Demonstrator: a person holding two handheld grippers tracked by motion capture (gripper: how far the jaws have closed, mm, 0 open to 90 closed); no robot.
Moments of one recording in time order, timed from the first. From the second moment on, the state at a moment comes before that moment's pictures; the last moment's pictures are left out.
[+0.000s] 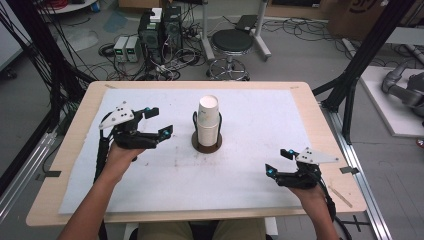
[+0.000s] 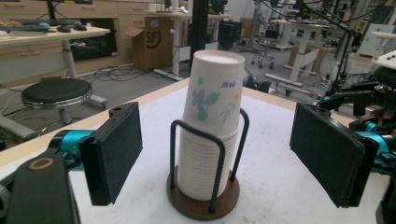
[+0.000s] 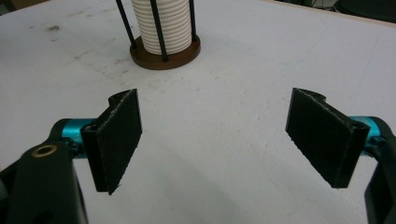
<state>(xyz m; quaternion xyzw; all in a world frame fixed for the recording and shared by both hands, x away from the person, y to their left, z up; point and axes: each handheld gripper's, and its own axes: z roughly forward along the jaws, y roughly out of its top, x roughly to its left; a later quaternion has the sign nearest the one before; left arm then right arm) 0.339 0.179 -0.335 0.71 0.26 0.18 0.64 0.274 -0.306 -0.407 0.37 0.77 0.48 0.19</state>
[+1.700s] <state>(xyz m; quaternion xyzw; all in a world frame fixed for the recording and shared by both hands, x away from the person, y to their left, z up) 0.420 0.070 -0.325 0.77 0.24 0.13 0.58 0.276 -0.308 -0.407 0.37 0.78 0.48 0.19</state>
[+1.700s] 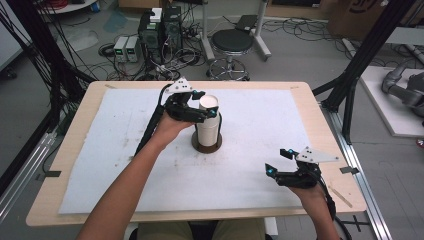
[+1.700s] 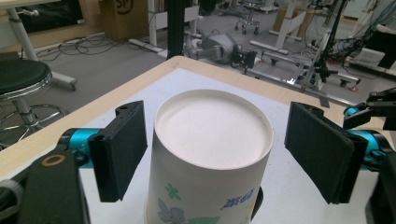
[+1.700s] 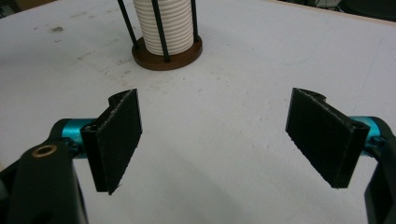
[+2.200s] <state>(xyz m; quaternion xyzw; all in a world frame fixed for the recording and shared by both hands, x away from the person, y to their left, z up) 0.423 0.071 -0.327 0.77 0.25 0.13 0.58 0.276 -0.309 -0.408 0.37 0.77 0.48 0.19</state>
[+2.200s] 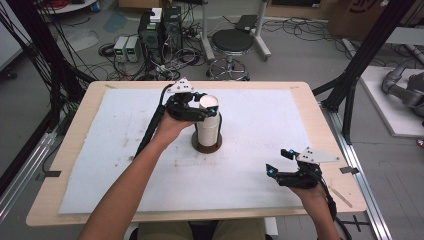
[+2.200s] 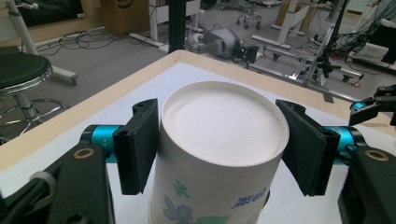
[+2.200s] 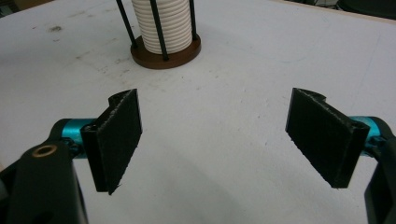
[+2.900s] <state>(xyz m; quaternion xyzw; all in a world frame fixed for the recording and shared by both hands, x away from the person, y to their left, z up) 0.415 0.082 -0.291 0.72 0.25 0.14 0.63 0.276 -0.307 -0.408 0.37 0.78 0.48 0.18</state>
